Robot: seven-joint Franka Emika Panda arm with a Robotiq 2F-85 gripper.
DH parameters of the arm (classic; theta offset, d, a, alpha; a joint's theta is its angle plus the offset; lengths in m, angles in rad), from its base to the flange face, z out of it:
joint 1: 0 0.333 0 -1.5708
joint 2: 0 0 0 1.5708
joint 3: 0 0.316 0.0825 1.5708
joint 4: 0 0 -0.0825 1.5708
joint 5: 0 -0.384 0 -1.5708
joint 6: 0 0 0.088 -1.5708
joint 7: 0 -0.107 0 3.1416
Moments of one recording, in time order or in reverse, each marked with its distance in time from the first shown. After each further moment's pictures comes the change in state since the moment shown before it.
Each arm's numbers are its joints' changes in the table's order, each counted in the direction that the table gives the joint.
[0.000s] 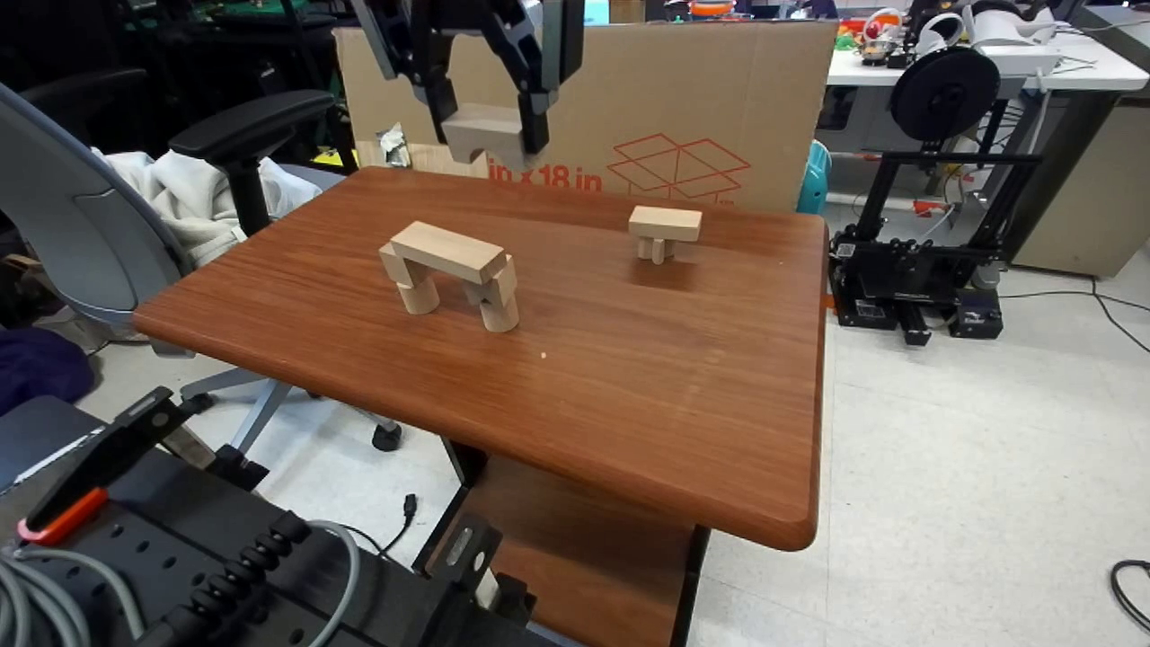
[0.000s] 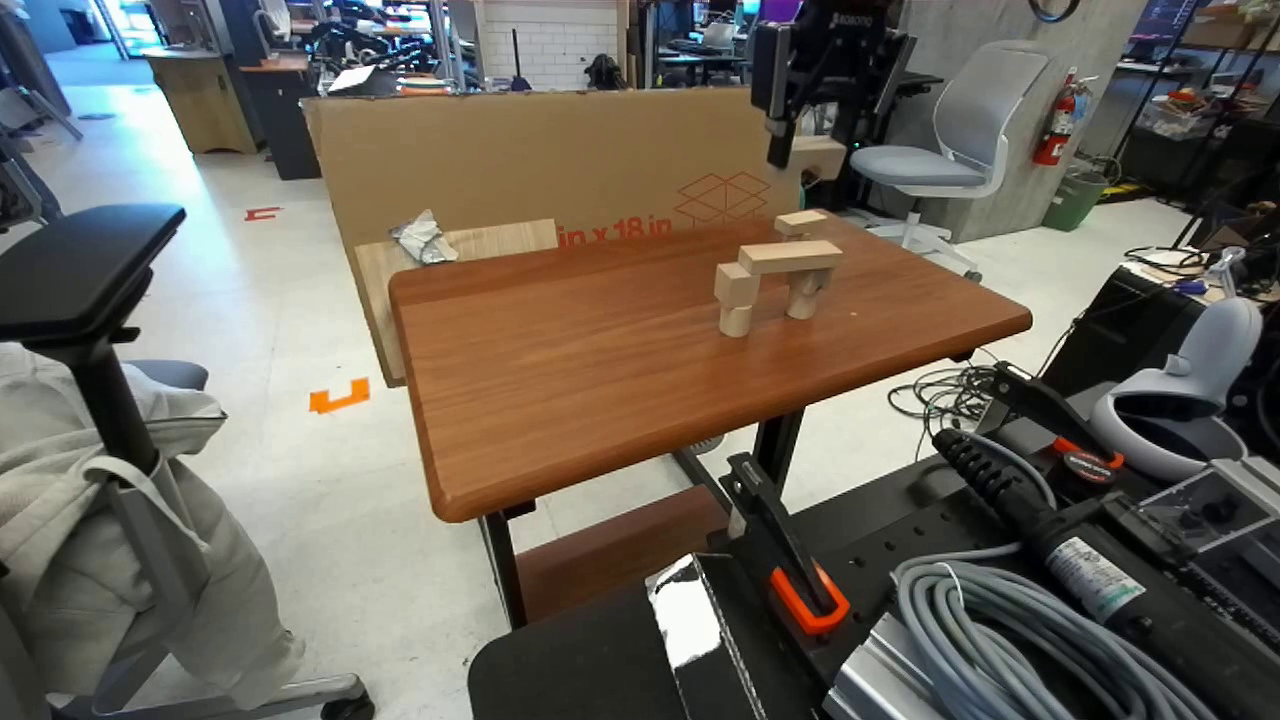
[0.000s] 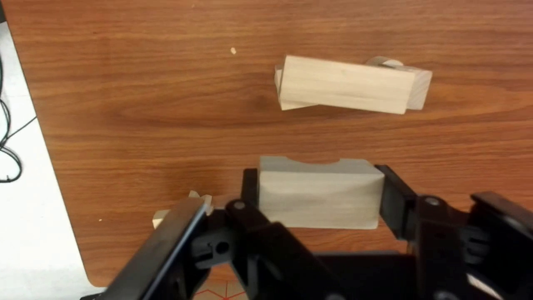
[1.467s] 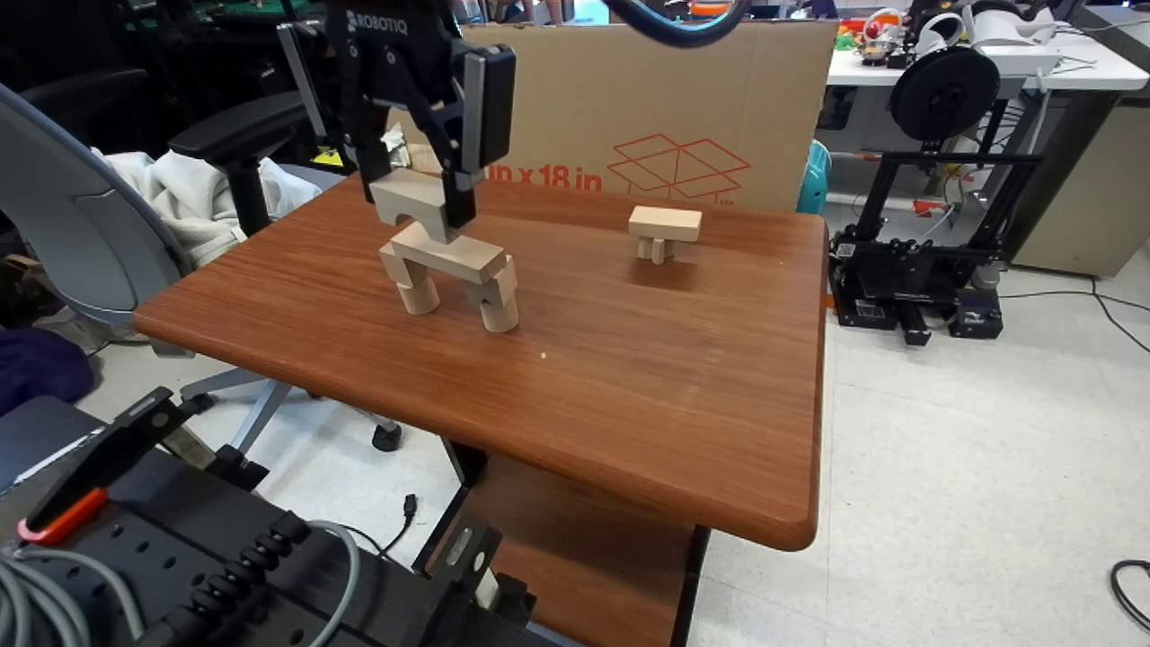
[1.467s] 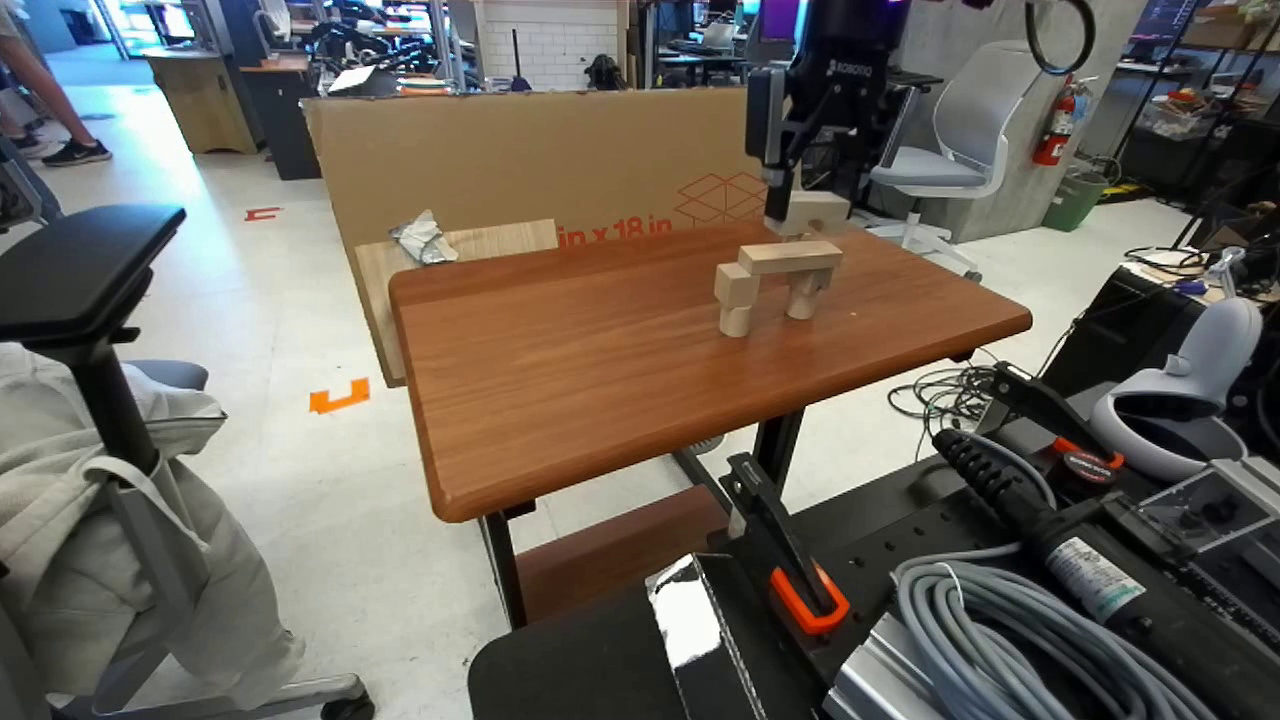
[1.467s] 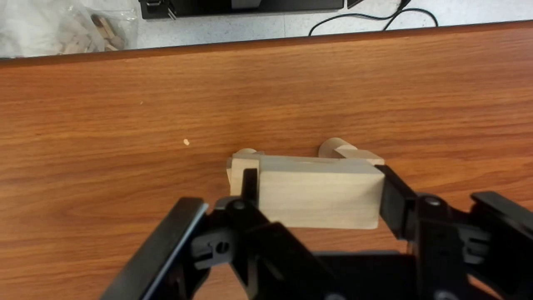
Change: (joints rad) arm -0.001 0.008 0.032 -0.044 -0.080 -0.103 -0.013
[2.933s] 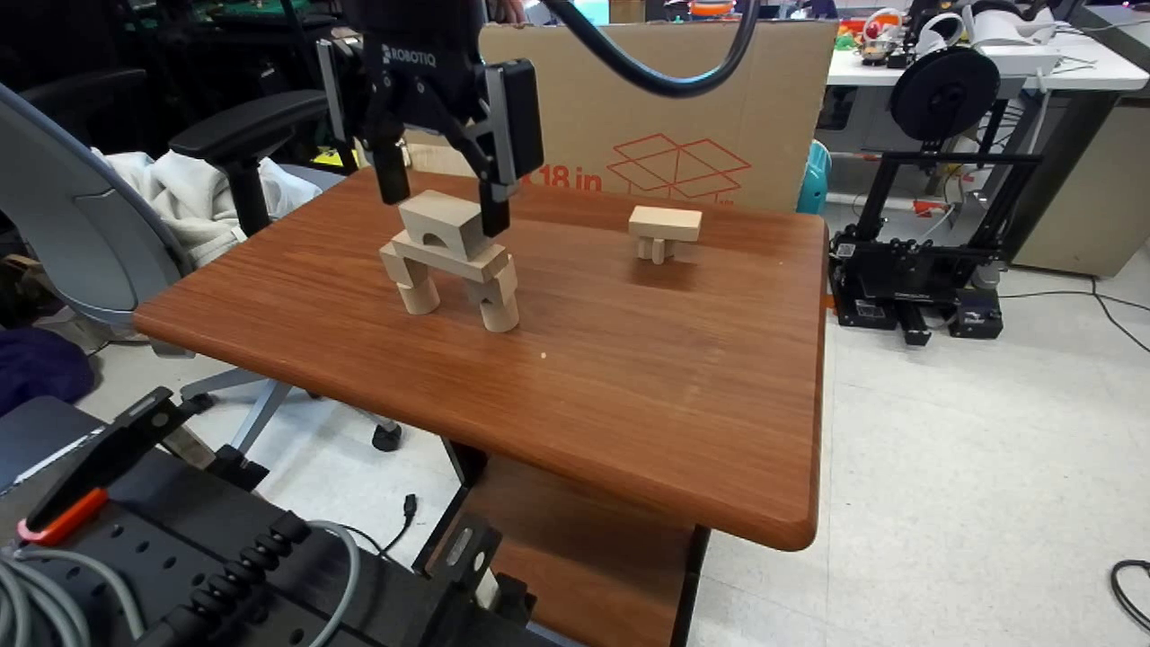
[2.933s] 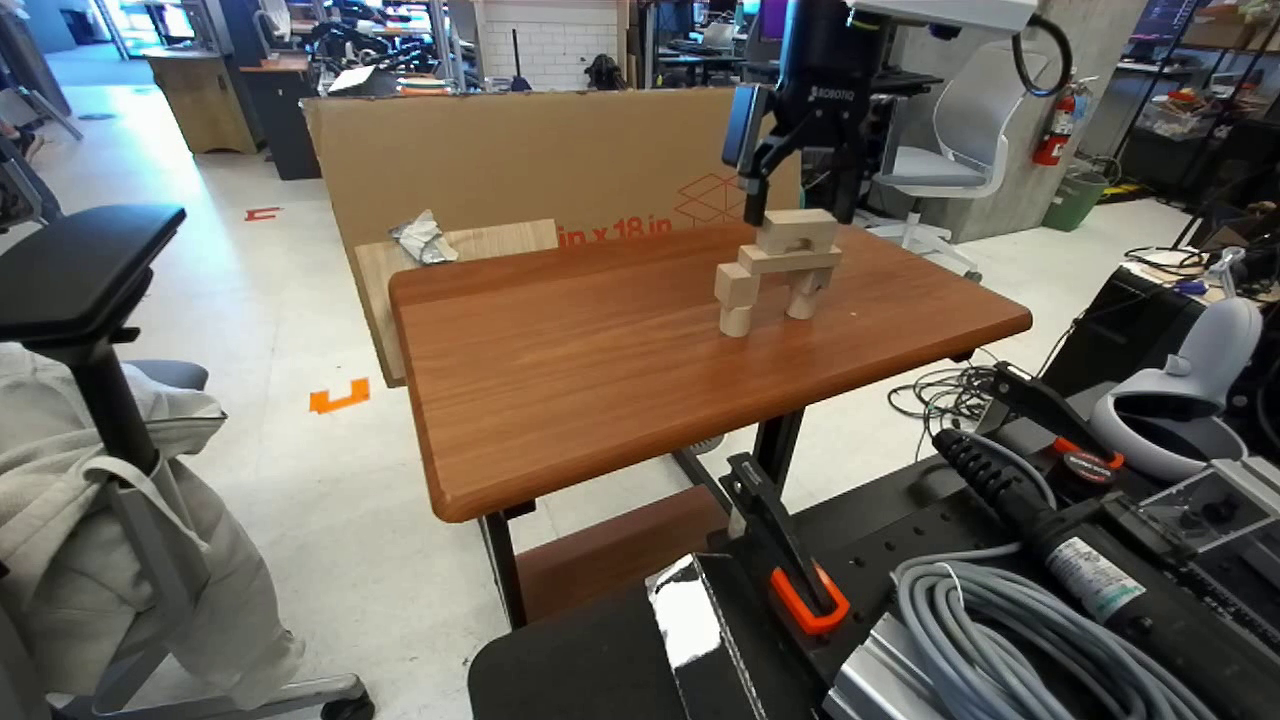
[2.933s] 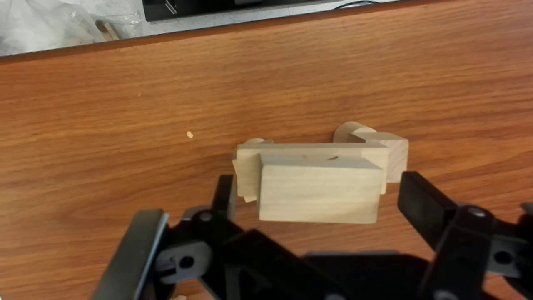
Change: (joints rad) arm 0.004 0.075 -0.003 0.052 0.029 0.022 -0.082
